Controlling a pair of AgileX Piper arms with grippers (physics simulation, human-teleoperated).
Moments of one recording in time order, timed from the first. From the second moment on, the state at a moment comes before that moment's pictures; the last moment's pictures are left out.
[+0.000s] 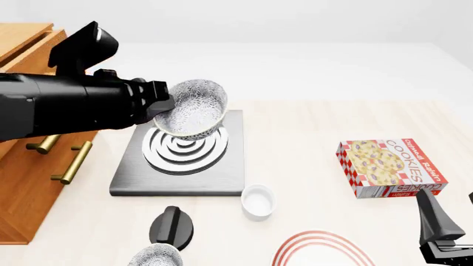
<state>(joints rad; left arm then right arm) -0.60 1.09 -1.03 0.53 -0.55 0.00 0.00 0.00 0.00 0.00</state>
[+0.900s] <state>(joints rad) -0.76 1.18 -1.05 0.52 -0.53 0.00 0.00 0.00 0.00 0.00</state>
